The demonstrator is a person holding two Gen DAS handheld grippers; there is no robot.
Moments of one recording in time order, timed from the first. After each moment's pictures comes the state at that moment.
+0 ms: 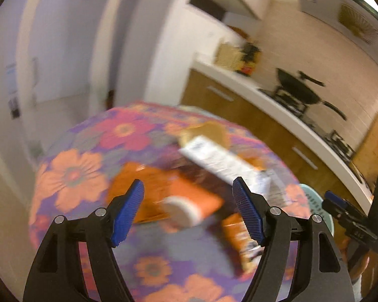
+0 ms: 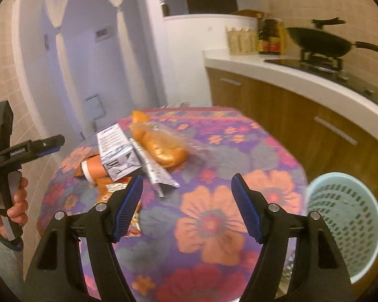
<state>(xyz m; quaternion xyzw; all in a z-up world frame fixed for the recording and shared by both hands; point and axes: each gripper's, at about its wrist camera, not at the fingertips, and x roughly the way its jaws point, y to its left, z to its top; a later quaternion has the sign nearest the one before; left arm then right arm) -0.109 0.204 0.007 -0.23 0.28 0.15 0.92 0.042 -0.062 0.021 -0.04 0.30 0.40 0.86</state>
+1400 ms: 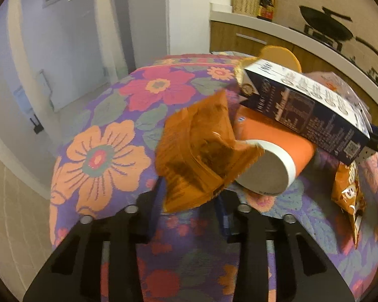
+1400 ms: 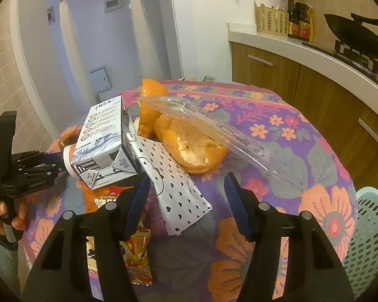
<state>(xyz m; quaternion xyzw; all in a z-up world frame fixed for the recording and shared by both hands) -0.075 0.234 -0.065 -0.11 0.40 0.20 0.89 0.070 0.034 -0.021 -0.09 0.35 0.42 0.83</state>
